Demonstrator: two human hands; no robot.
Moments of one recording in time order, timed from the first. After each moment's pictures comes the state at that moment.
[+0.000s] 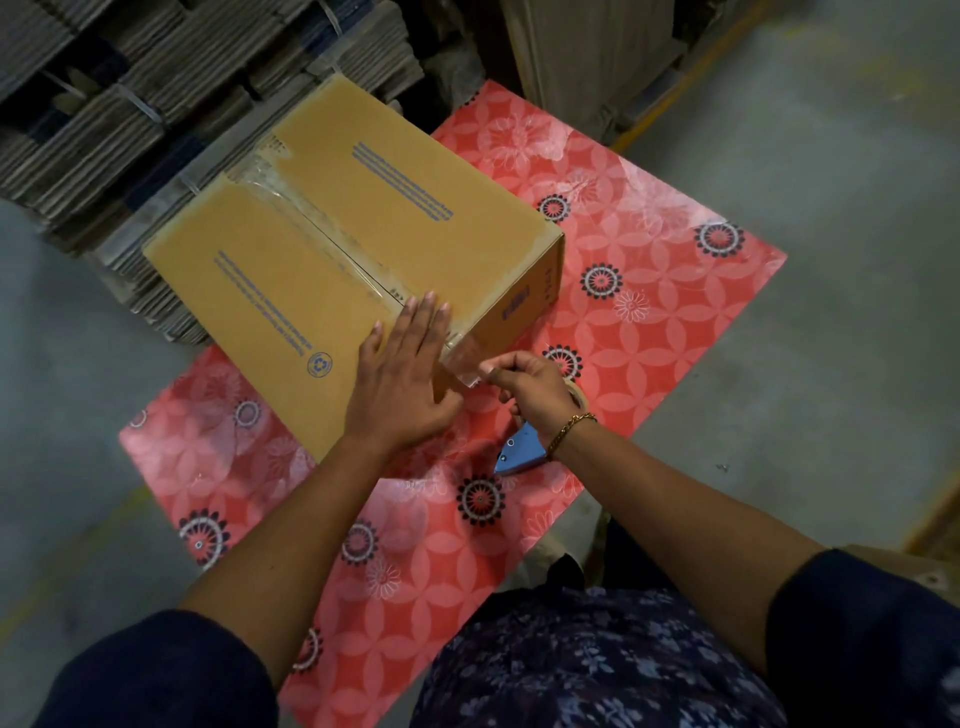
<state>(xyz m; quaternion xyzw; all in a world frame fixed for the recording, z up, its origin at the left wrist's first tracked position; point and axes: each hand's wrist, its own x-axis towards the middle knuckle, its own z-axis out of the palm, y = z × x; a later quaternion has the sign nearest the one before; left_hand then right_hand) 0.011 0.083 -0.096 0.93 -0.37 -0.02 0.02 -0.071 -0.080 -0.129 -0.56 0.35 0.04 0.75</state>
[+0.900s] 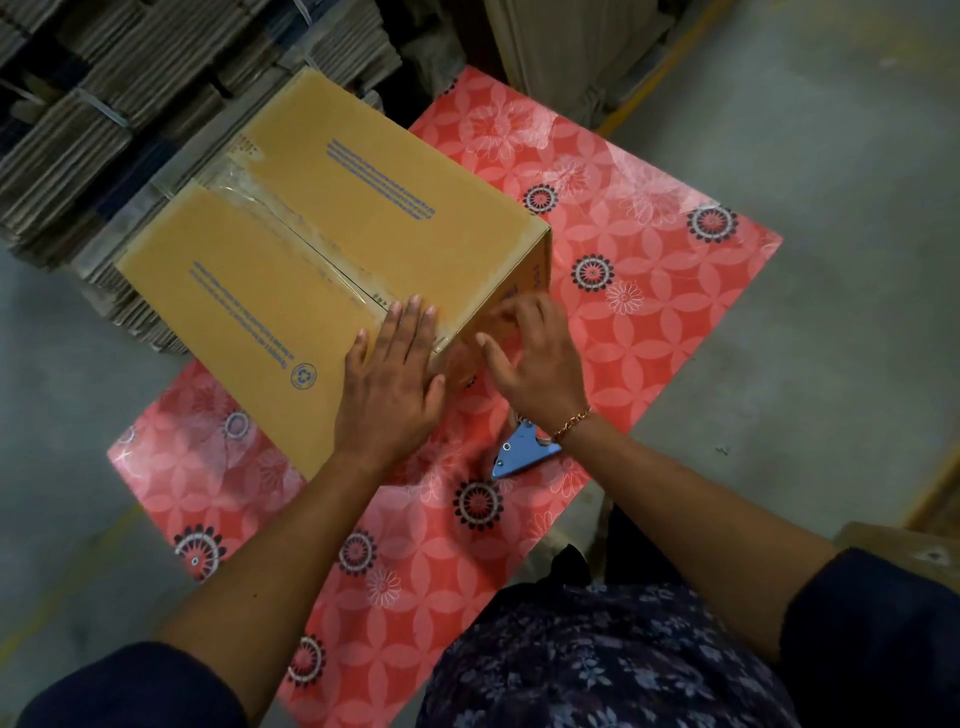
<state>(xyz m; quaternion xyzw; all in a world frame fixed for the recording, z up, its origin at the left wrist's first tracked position) 0.009 0.080 -0.100 0.93 -0.36 0.01 -0.01 -0.063 -0.099 -0.118 -0.85 0.19 -0.24 0.43</state>
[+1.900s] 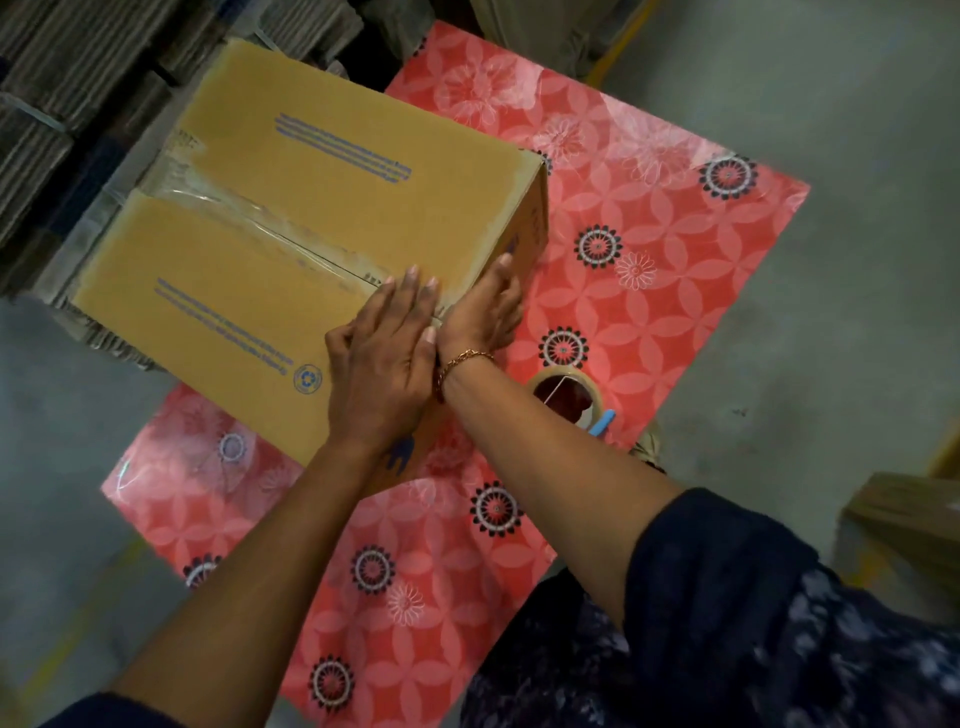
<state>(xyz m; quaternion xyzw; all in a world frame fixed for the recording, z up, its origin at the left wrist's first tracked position) 0.047 0.057 -0.094 0.93 -0.36 -0.04 0.07 0.048 -0.052 -0.111 -0.35 0.62 -0.16 0.69</state>
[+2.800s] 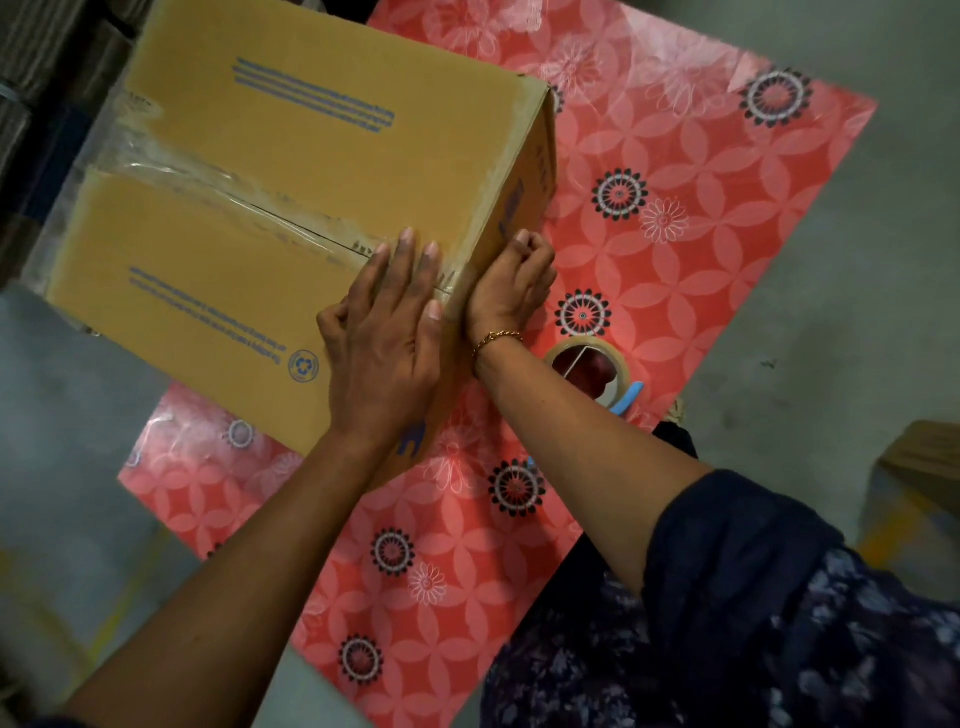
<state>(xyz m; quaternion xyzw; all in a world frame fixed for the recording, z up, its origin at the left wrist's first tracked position) 0.045 0.053 -0.092 0.93 -0.36 -0.05 0.05 0.046 -0.060 -0.147 -0.41 0.63 -0.23 0.62</state>
